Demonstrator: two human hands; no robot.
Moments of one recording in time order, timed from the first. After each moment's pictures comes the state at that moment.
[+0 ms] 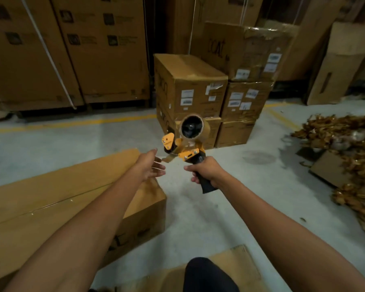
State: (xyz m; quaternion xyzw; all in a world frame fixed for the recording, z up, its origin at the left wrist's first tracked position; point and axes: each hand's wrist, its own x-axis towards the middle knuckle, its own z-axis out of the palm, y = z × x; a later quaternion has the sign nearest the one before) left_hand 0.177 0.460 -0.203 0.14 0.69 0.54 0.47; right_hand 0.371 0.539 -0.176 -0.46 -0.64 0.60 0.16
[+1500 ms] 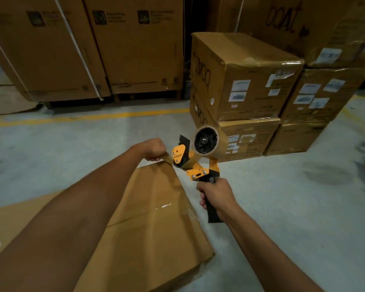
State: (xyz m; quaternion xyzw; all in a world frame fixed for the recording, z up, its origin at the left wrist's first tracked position) left_hand -0.056 0.563 -0.258 0.39 0.84 0.17 0.34; right_hand 0.213 0.571 -0.274 -0.49 -0.58 0.62 0.19
